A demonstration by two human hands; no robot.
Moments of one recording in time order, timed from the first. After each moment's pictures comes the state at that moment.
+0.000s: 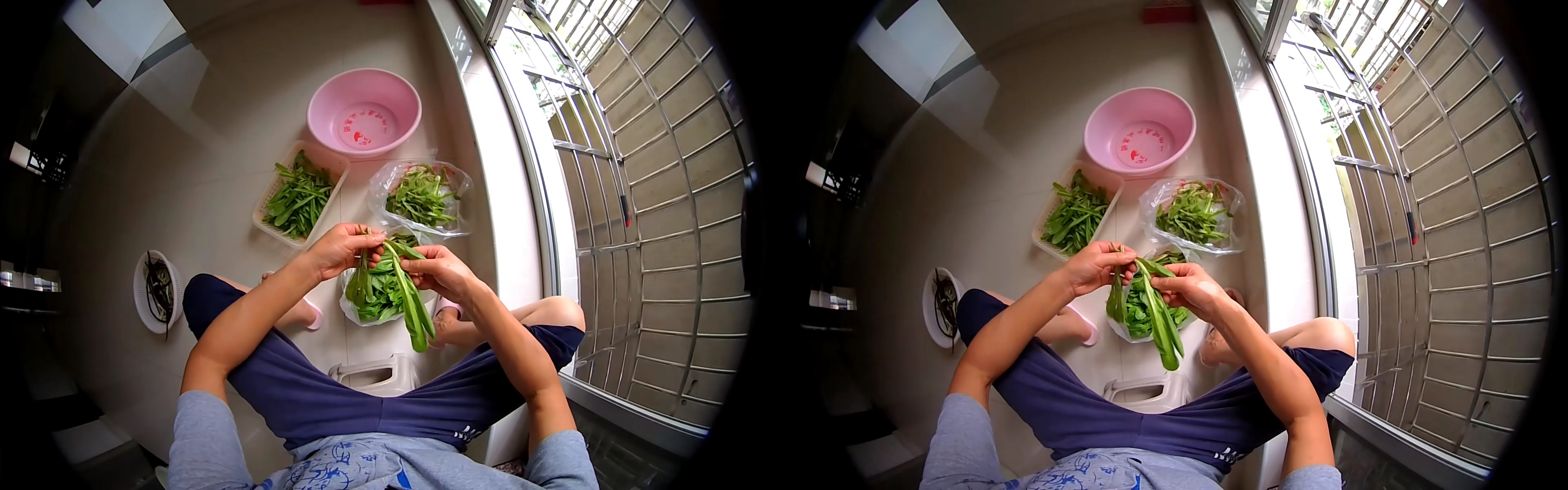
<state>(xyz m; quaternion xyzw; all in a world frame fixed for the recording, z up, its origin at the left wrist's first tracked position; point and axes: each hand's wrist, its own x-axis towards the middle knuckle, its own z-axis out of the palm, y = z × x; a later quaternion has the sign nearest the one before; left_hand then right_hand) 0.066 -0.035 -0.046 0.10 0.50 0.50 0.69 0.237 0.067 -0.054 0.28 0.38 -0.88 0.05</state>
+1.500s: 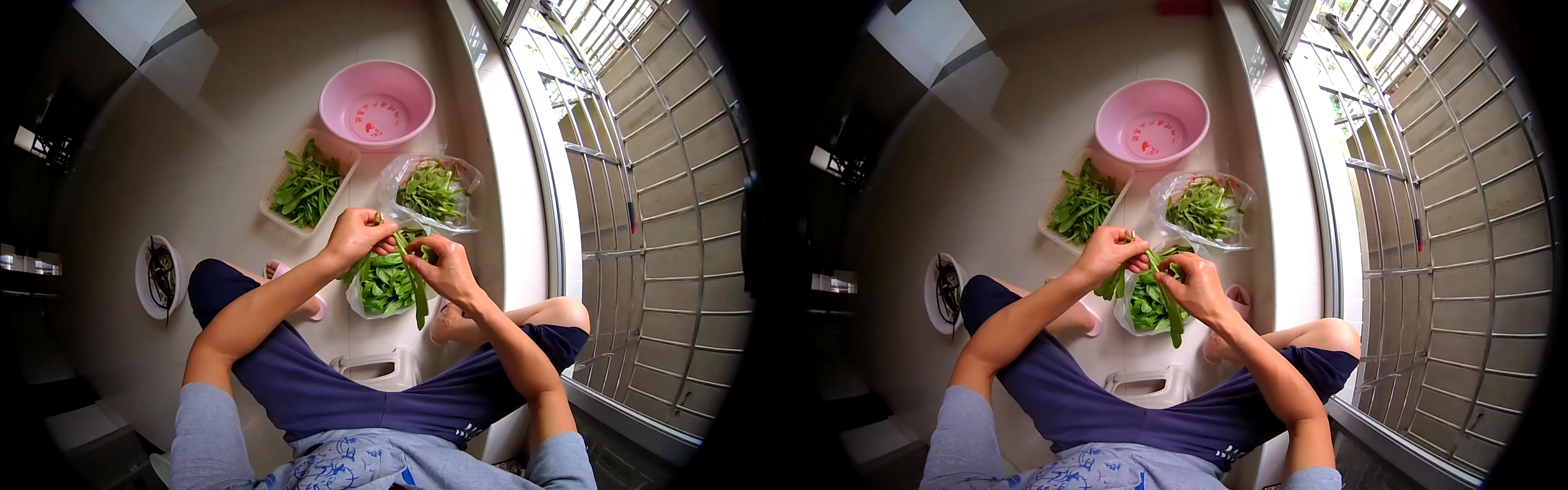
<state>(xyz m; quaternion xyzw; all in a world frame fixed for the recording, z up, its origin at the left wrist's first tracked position) 0.075 -0.032 -0.050 0.21 0.61 0.53 0.55 0.231 0.051 -0.041 0.25 0.81 -0.51 -0.16</state>
